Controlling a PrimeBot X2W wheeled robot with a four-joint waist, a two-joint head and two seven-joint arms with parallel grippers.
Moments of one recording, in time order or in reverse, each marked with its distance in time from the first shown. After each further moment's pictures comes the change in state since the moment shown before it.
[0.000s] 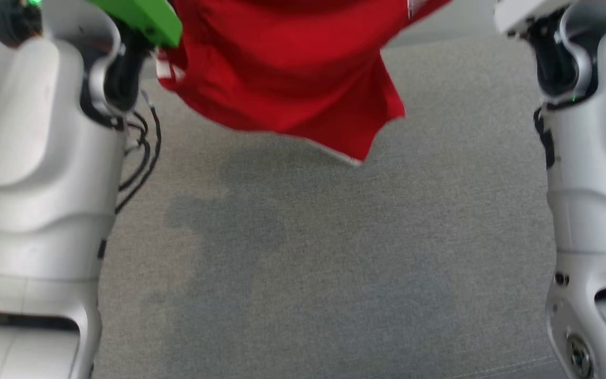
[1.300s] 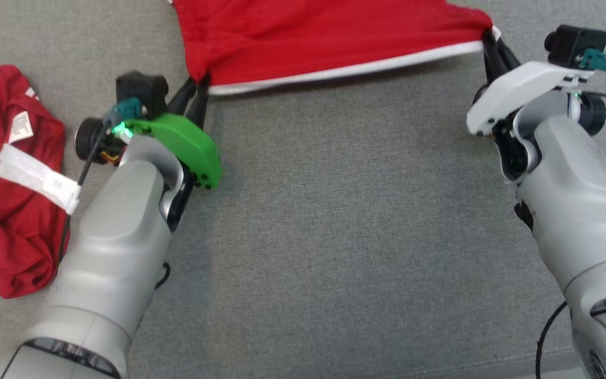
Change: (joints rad) left arm 0.055 -0.043 -0.288 0.607 0.075 -0.146 -0.446; right arm -0.032 -0.094 0.229 0.707 0.205 0.001 -0.377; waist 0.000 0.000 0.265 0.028
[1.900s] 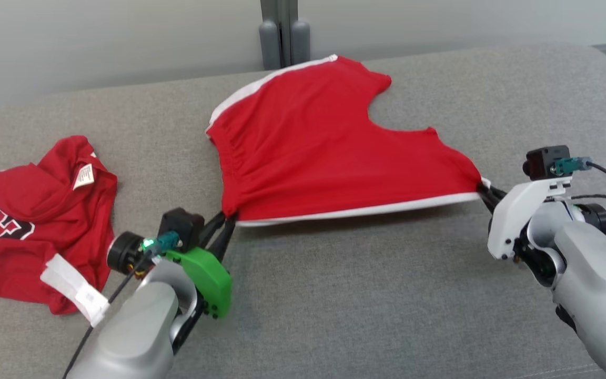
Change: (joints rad) left arm 0.368 0.121 -0.202 -0.241 -0.003 -0.001 -0.003; right arm 0.333 -0.221 0.381 -0.203 0.262 0.001 0.282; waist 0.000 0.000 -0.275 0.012
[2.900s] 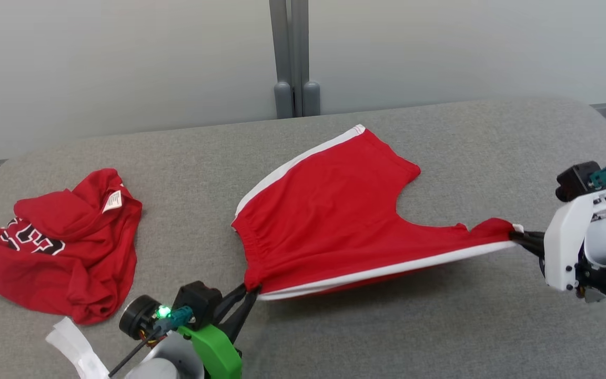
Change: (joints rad) left arm 0.314 0.202 -0.103 -0.531 -0.034 0.097 0.162; right arm 0.234 -0.339 0.023 -0.534 0.219 -0.001 0.453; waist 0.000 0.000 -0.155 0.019
